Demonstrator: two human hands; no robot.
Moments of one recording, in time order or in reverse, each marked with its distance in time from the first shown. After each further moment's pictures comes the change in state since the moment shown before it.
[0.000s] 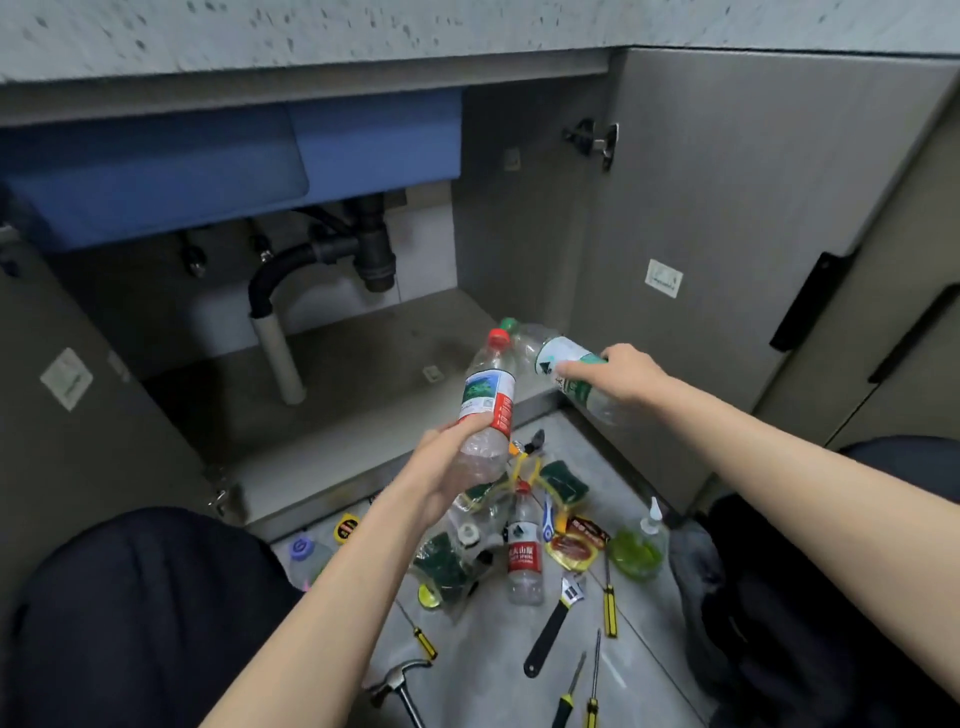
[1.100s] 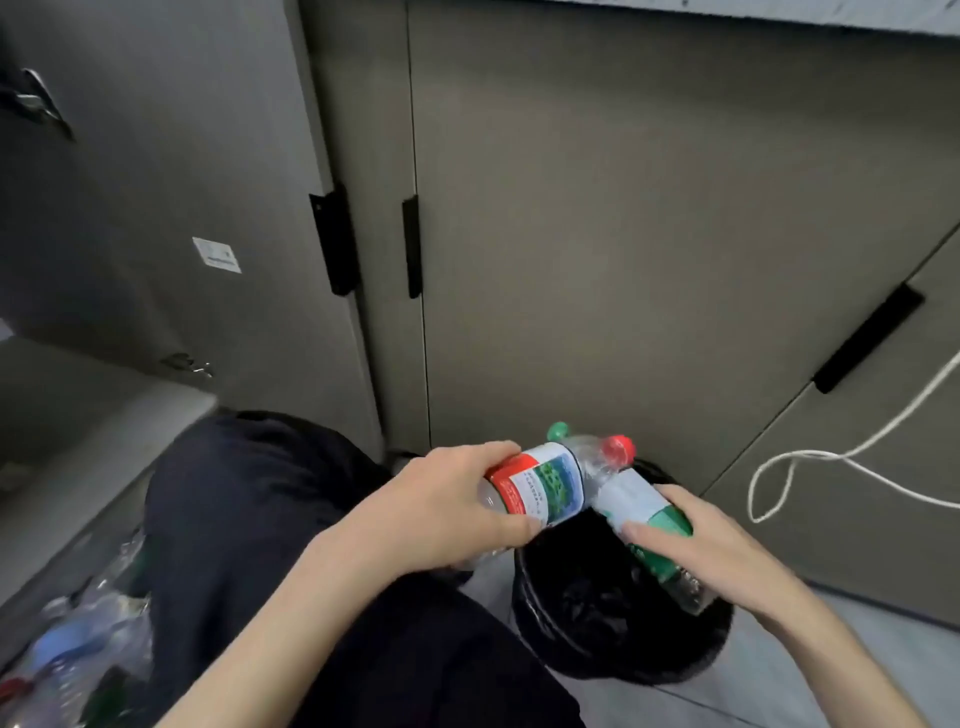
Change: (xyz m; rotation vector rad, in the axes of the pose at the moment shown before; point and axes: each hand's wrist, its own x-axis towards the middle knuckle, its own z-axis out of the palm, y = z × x) left_hand -0.122 -0.076 0.292 1.474 -1.002 0.437; right_hand -0.367 0.325 -0.071 0.376 0.223 0.576
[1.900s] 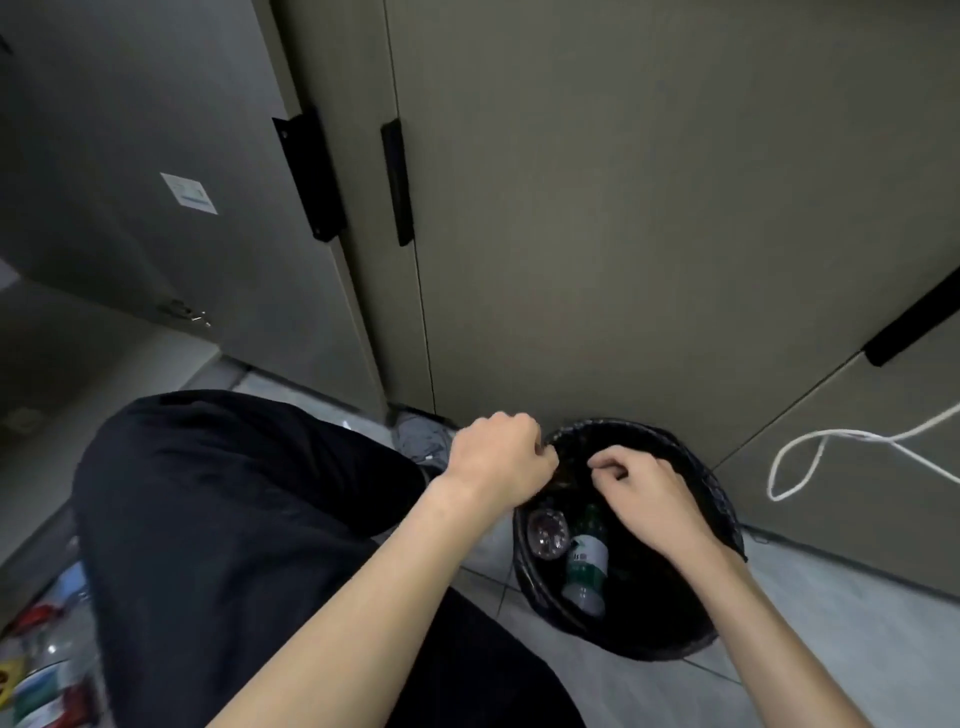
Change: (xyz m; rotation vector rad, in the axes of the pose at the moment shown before) left_hand 0.111 -0.020 0.088 0.307 0.191 -0.144; right_hand 0.080 0.016 0.055 -0.227 0.118 -0.025
